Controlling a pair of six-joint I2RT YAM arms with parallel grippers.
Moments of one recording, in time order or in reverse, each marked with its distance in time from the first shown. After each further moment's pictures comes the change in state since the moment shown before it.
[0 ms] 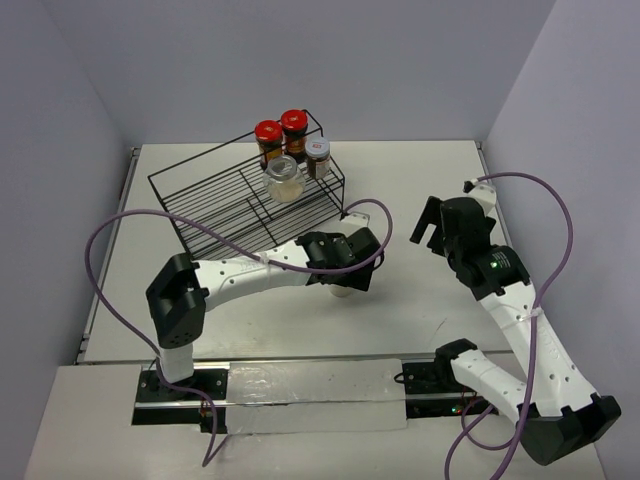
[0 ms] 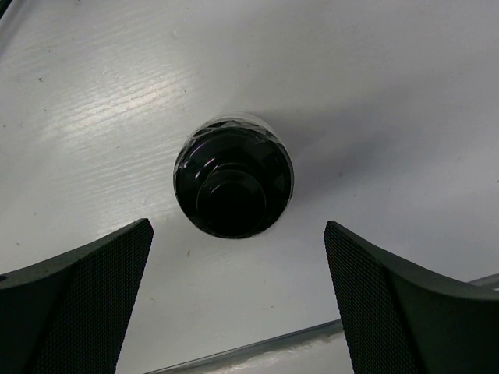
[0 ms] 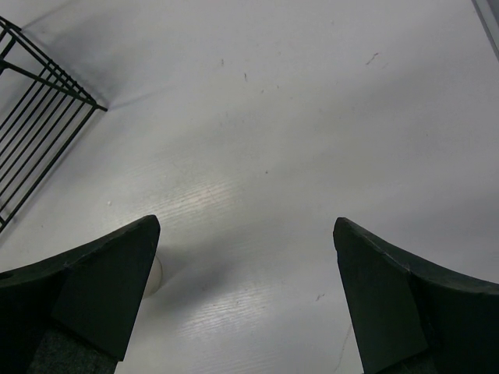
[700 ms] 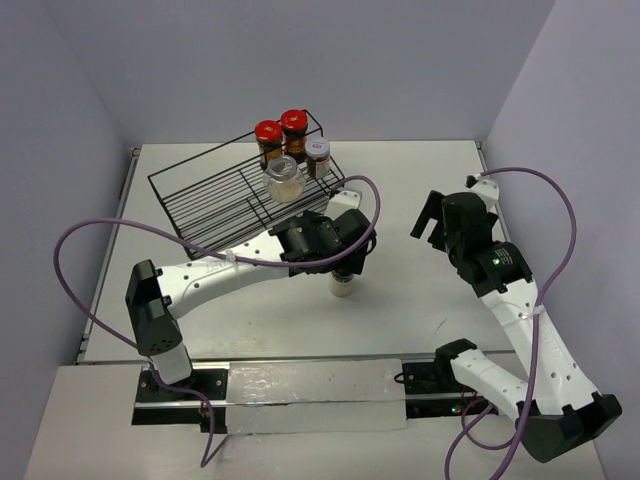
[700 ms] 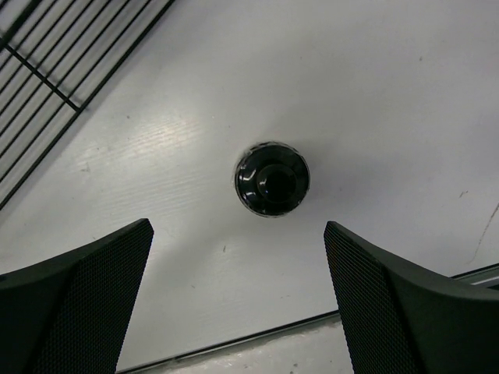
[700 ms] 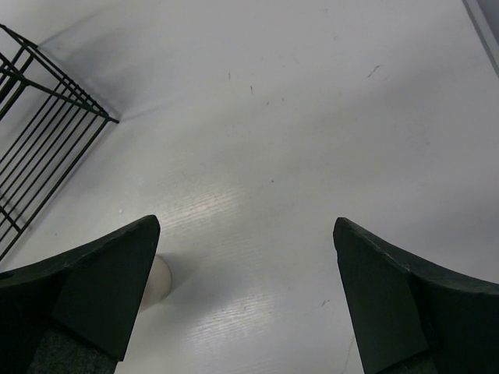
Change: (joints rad) left arm 0.009 -0.118 0.133 -0.148 -0.103 0.051; right arm 0.002 0.020 0.044 -0.007 0.014 0.008
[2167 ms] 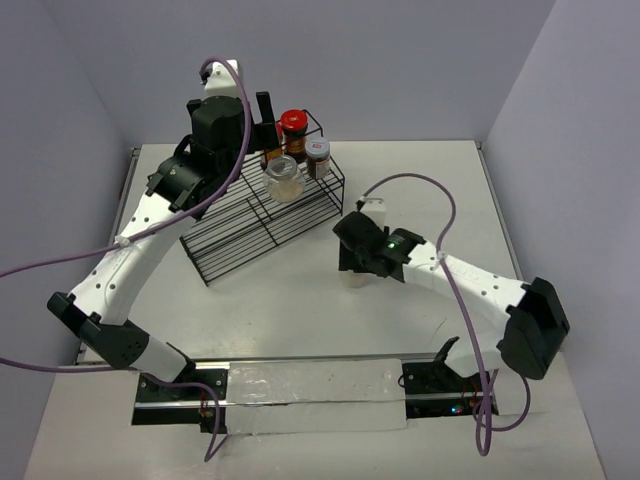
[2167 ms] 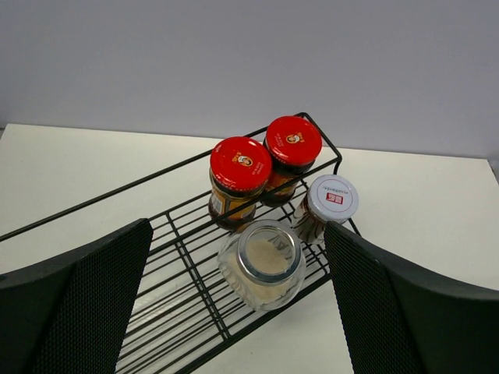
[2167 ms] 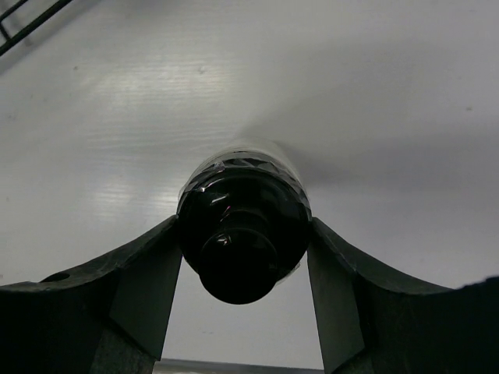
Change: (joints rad) left arm 0.515 -0.213 0.157 0.383 -0.026 0.405; right arm 0.461 0.422 -0.035 0.108 0.001 0.186
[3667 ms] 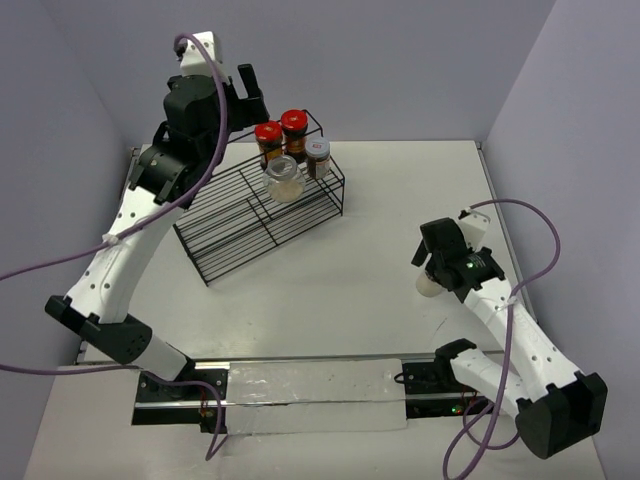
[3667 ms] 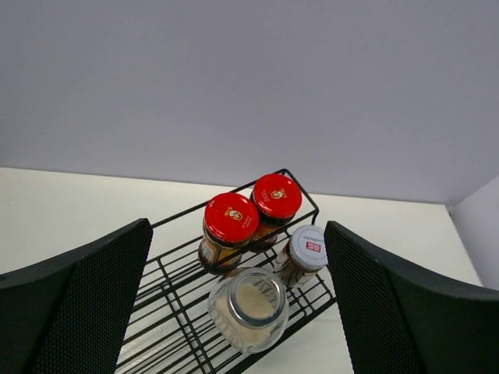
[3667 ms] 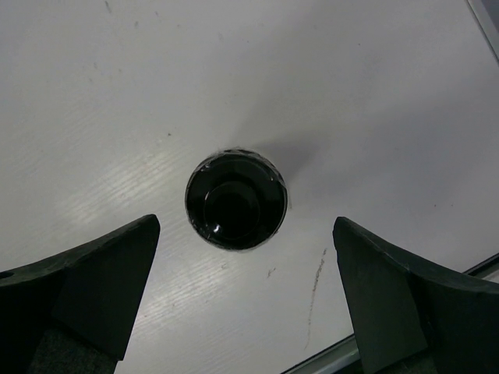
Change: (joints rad) left arm 0.069 0.024 0.117 0.043 0.080 0.015; right arm -0.447 -0.401 -0.222 -0.158 0.144 -0.018
